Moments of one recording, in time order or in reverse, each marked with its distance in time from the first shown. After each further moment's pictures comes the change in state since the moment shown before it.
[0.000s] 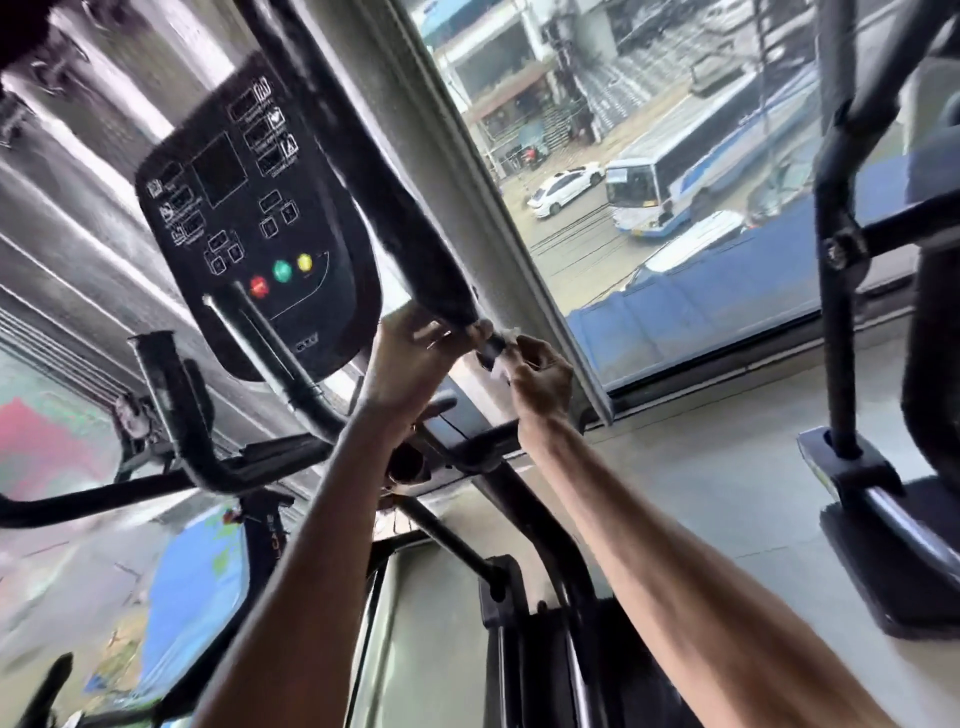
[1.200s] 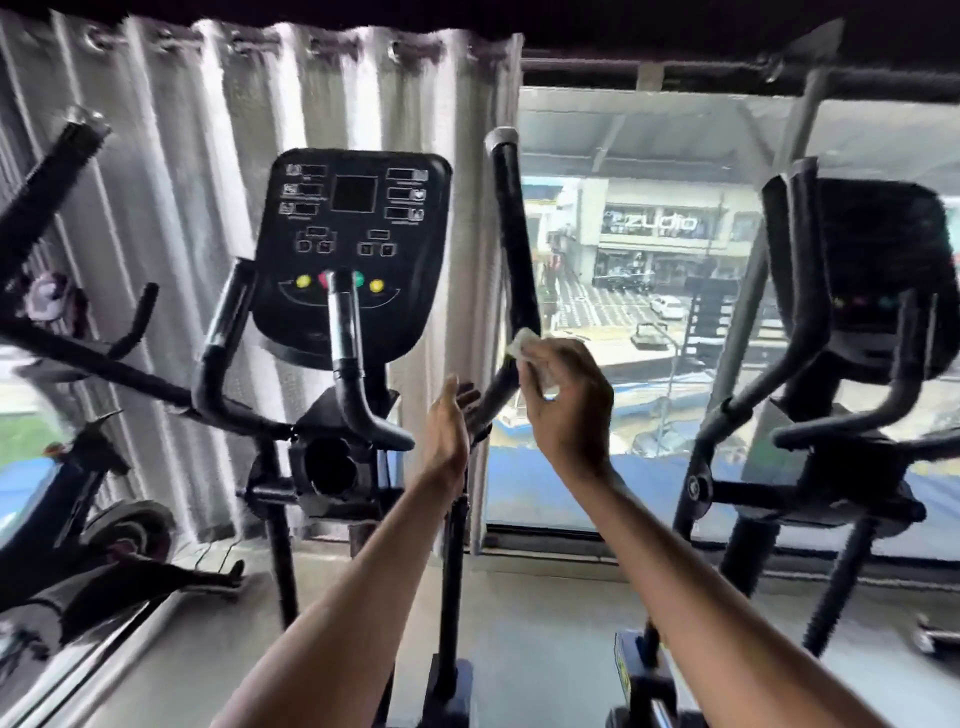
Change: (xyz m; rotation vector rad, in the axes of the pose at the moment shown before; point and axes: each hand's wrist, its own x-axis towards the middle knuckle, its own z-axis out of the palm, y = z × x) left_hand -0.053 -0.007 0.027 -0.915 0.314 -0.367; right_hand -0.130 -0.167 -0.032 -0.770 -0.269 -1.539
